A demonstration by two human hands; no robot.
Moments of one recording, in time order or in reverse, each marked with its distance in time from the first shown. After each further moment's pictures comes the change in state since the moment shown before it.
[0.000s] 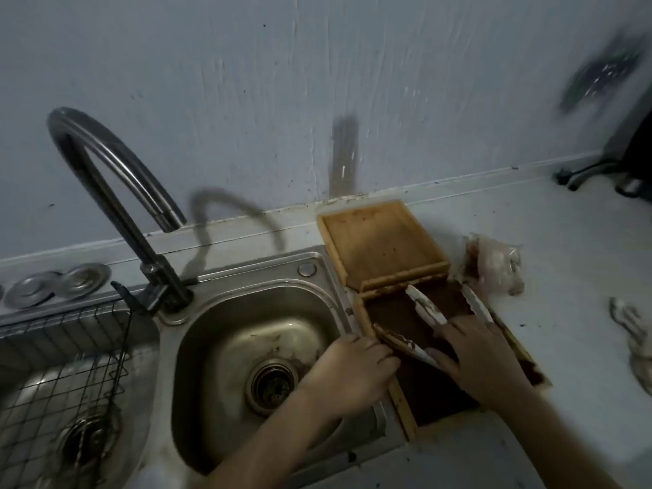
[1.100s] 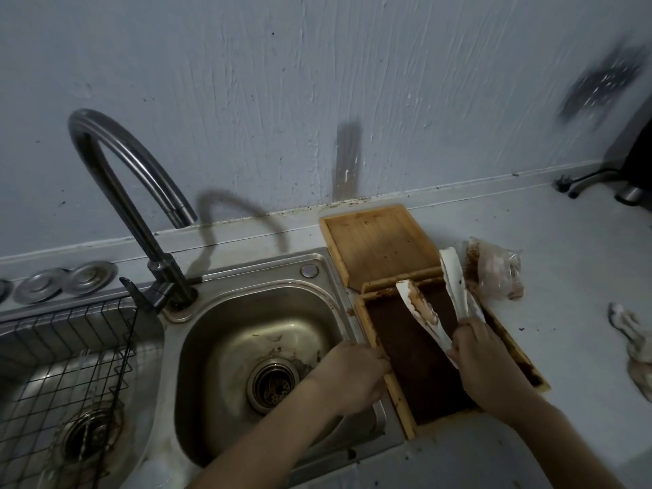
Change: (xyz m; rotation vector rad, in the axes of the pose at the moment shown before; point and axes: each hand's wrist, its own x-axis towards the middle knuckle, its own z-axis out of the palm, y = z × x) left_hand 0.008 0.003 -0.013 -0.179 -0.420 -0.134; right_hand -0.010 0.009 0.011 0.018 0.110 0.033
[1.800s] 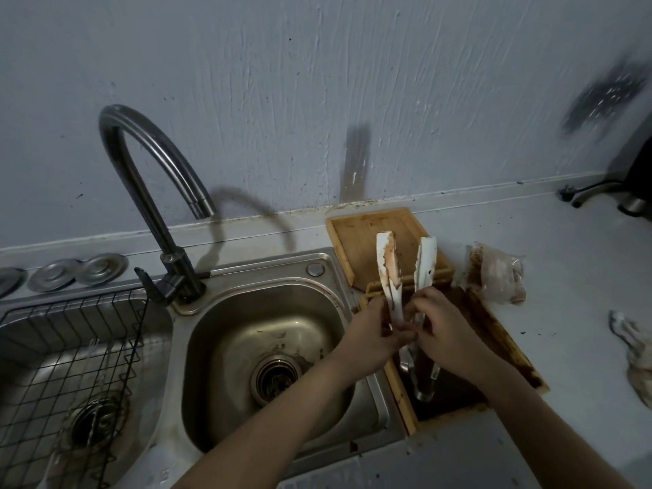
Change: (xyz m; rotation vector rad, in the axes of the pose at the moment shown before) left_hand 0.013 0.013 -0.027 -1.046 0.434 -0.309; right_hand 0.039 -0.055 -0.036 0.542 -0.060 -0.136
